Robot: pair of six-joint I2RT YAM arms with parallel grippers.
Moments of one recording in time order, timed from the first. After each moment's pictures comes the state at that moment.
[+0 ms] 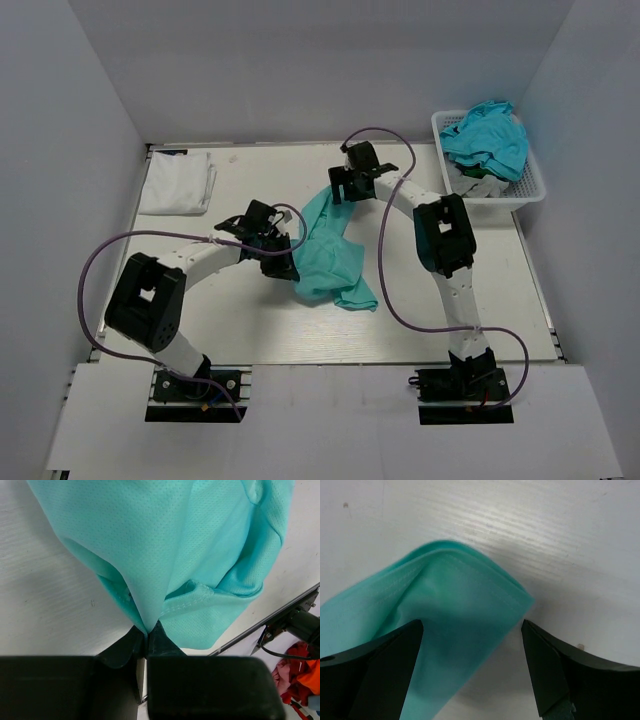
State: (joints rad) left arm -0.47 1.59 0.94 -0.44 0.40 -0.51; right arm 0.46 2.34 1.89 -0.40 -0.02 0.16
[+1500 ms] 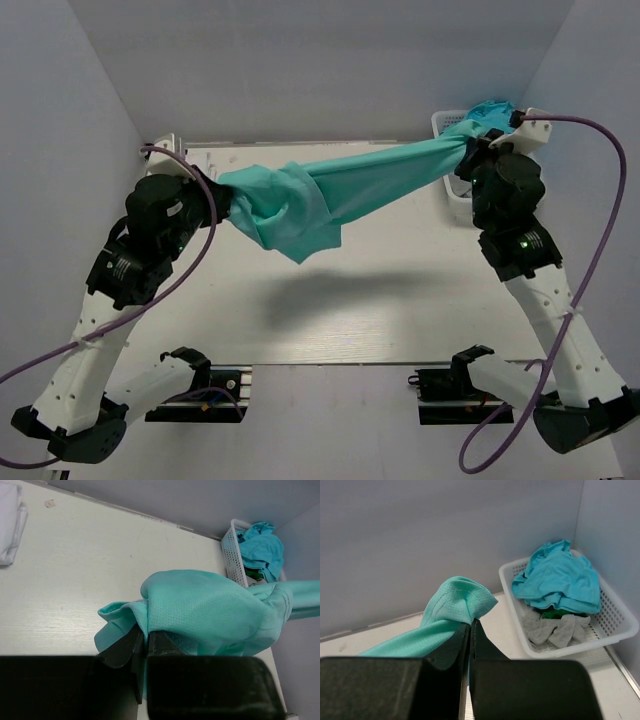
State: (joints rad) left arm -0.47 0.95 1.39 -0.71 -0.25 -0.55; right arm 0.38 1.03 1.26 -0.20 0.50 0.20
